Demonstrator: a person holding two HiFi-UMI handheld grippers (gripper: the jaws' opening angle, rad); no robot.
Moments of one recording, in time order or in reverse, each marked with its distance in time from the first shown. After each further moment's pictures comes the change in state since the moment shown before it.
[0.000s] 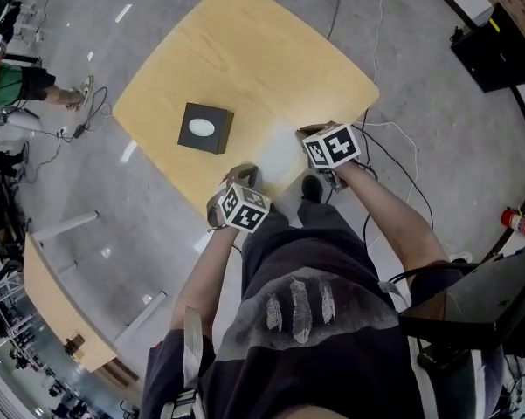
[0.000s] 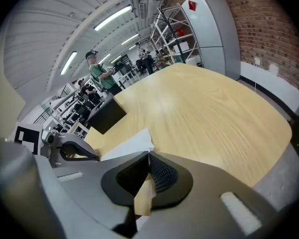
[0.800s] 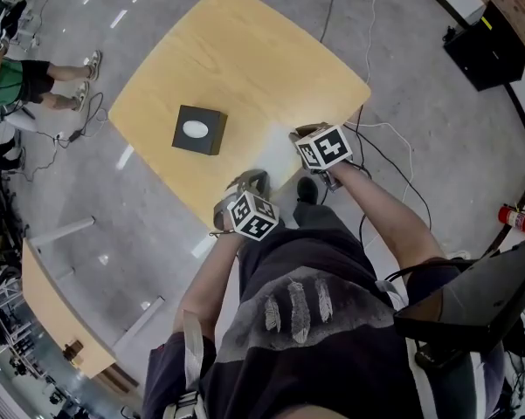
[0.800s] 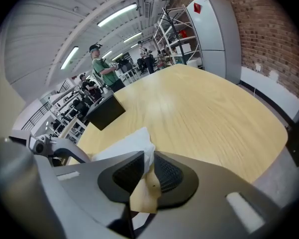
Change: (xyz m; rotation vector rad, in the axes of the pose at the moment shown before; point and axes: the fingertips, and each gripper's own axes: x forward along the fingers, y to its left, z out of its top) left arm 0.005 -0.040 0.018 0.122 -0.053 -0.020; right arm -0.001 -0.003 -0.005 -0.048 0.006 -0.029
